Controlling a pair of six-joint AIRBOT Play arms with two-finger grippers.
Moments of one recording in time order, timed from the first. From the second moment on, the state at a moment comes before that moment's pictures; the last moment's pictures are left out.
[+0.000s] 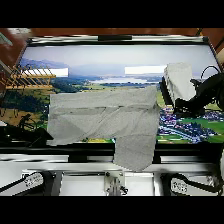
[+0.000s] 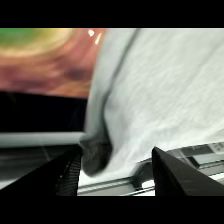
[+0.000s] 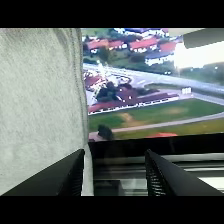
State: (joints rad) left arm 0.57 -1.24 0.63 1.08 -1.27 -1.14; right arm -0.23 -1.38 1.27 1.76 -1.52 -1.58
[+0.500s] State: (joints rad) left arm 0.56 -1.30 0.62 1.02 -1.21 -1.13; right arm -0.23 -1.37 1.21 1.78 -1.54 -1.58
